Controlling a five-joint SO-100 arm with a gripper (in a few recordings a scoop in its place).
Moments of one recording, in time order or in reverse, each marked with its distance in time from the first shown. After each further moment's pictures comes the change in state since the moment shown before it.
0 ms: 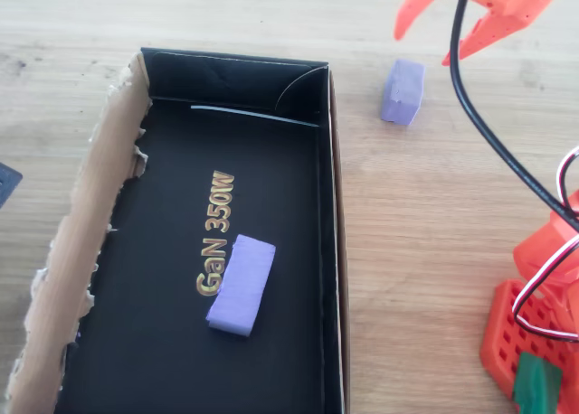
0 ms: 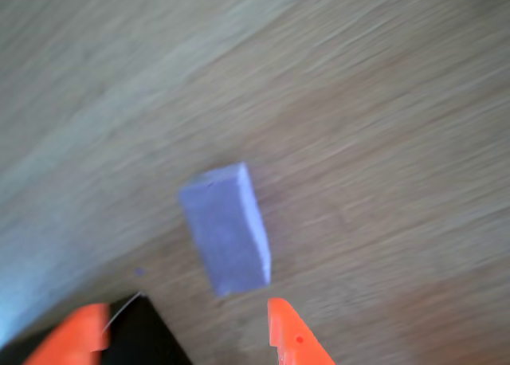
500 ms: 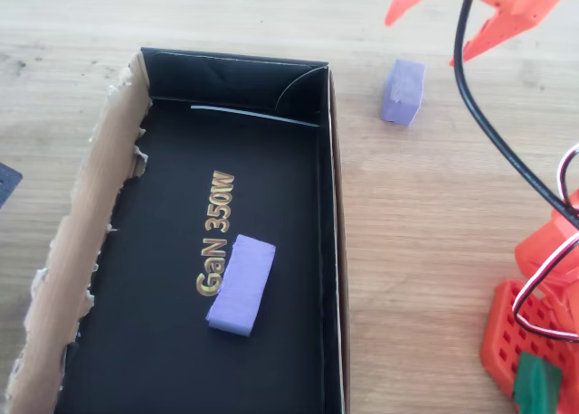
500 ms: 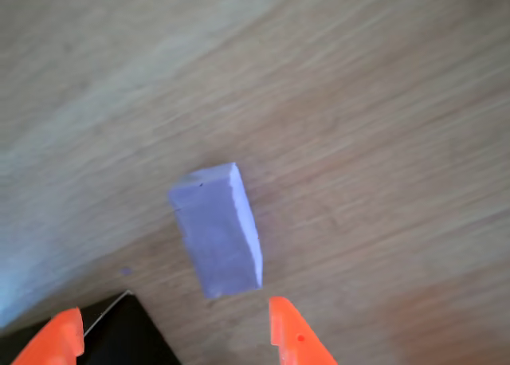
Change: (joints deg) arm -0.3 -1.0 0.0 0.2 4.3
